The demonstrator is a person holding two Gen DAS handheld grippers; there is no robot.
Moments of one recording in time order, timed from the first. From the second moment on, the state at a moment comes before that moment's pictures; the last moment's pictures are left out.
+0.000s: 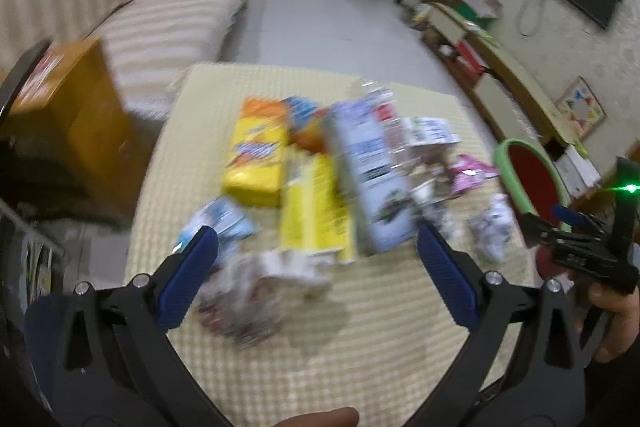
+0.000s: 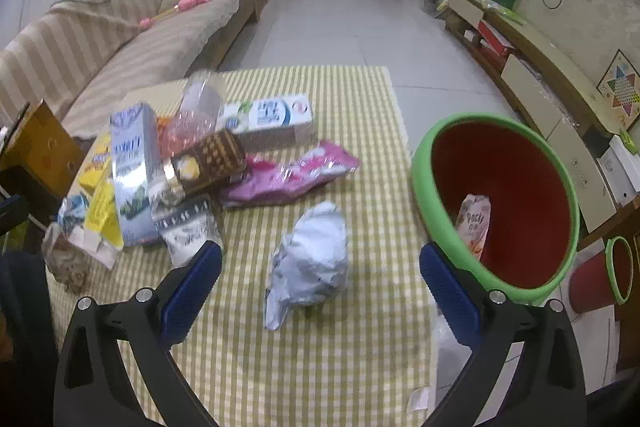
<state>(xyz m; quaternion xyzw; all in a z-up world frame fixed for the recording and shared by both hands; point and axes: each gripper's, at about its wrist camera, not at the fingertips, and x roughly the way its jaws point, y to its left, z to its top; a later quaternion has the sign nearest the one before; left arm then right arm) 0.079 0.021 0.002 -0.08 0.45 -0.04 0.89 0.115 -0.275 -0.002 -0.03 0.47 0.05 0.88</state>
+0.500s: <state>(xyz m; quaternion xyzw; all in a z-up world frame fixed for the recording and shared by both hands) 0.060 0.054 -0.045 -0.10 0.51 -0.02 0.85 0.116 -0.271 -0.027 -0.03 0.50 0.05 0.86</state>
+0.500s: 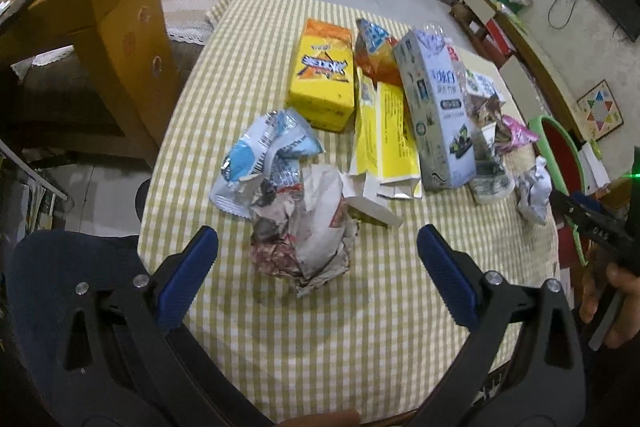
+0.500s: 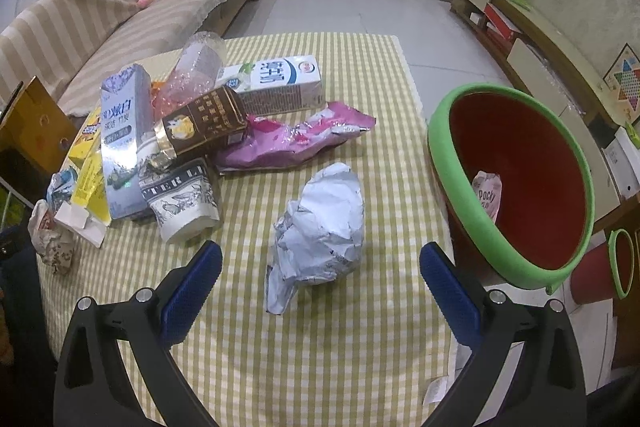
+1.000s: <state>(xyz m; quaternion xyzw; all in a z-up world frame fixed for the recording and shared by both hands) 0.072 0.057 -0.079 -0.10 0.57 -0.01 0.81 0.132 -0.278 -0.058 0.00 0.55 0.06 0.84</state>
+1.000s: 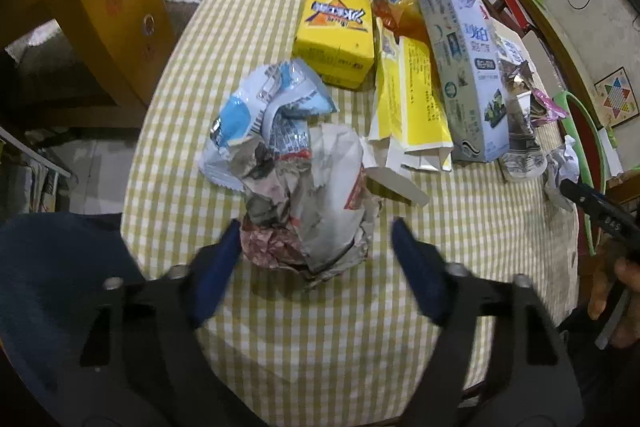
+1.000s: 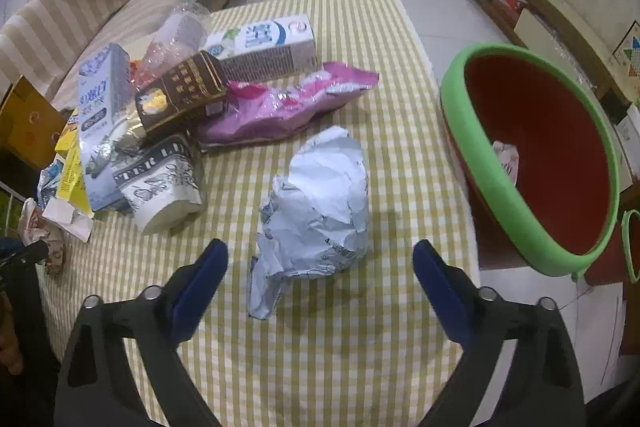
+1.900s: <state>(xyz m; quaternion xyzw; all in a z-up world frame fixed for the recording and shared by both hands) 0.050 0.048 -0.029 -0.14 0.50 -0.06 0.85 0.114 -0.275 -0.016 0.01 0.51 0.10 0.85</state>
